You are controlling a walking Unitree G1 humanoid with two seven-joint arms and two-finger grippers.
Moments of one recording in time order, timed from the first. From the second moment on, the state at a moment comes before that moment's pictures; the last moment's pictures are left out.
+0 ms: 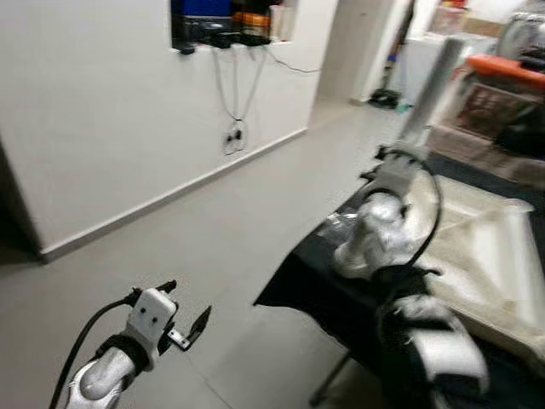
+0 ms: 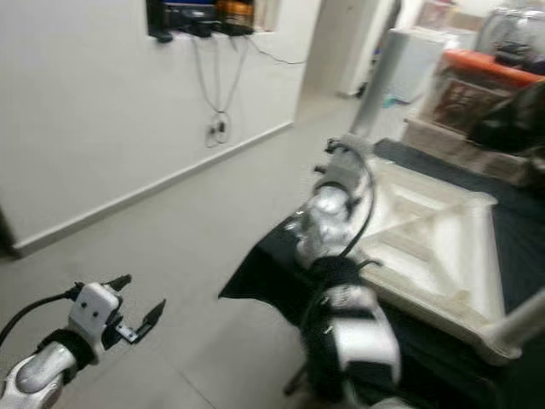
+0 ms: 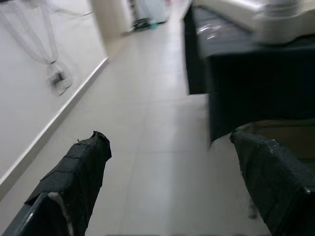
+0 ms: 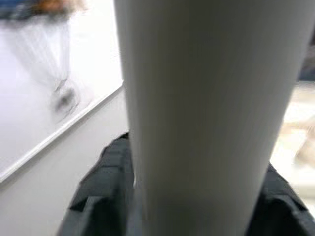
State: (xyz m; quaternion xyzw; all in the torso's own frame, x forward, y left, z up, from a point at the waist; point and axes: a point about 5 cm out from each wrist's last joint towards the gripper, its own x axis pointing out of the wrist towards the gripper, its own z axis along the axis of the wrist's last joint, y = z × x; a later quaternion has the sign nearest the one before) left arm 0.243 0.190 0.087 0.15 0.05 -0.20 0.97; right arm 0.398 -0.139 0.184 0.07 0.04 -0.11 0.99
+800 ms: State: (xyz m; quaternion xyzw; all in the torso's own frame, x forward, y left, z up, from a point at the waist) left arm 0.240 0.191 0.084 0.15 0.06 -0.20 0.97; right arm 0.414 -0.203 0.243 0.05 -0.03 -0.19 0.98
